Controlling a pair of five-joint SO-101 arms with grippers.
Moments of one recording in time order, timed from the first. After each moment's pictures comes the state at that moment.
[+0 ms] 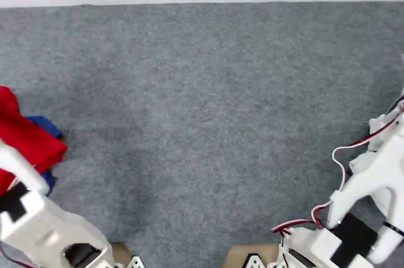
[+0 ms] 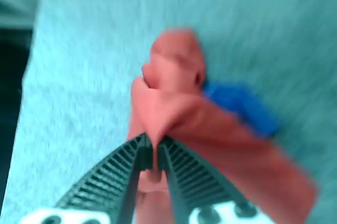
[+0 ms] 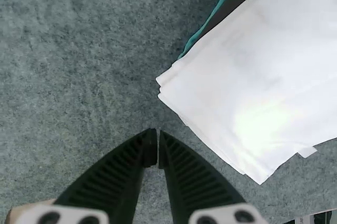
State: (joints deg) left arm -43.3 13.5 -47.5 99.3 -25.9; right arm 36.7 -8.1 -8.5 100.5 29.6
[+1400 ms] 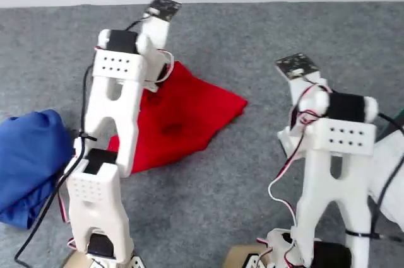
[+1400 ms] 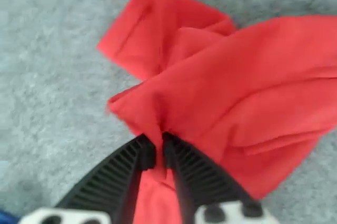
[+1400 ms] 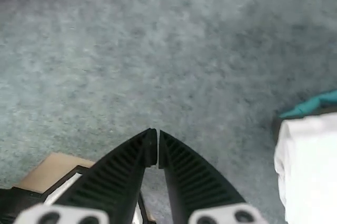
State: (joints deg) left arm 4.3 30.8 -40.1 96.7 -8.7; right arm 2.8 -22.5 13.0 100.0 26.1
